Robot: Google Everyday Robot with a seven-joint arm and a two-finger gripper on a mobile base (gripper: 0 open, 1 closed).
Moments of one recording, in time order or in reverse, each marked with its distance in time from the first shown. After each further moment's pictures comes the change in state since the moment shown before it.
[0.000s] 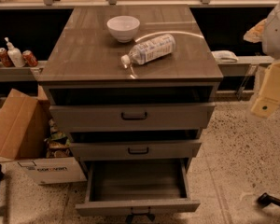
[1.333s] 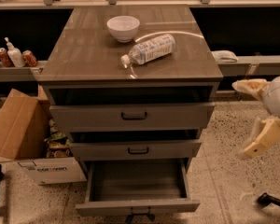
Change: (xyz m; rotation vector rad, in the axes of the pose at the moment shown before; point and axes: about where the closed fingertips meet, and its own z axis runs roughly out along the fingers) arm 0.030 0.034 0.099 -0.137 -0.488 0.051
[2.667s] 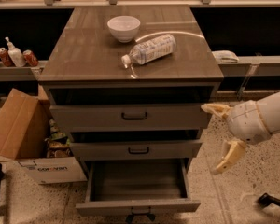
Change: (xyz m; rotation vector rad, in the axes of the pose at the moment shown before) arm 0.029 0.009 0.096 -0.113 -0.102 -0.108
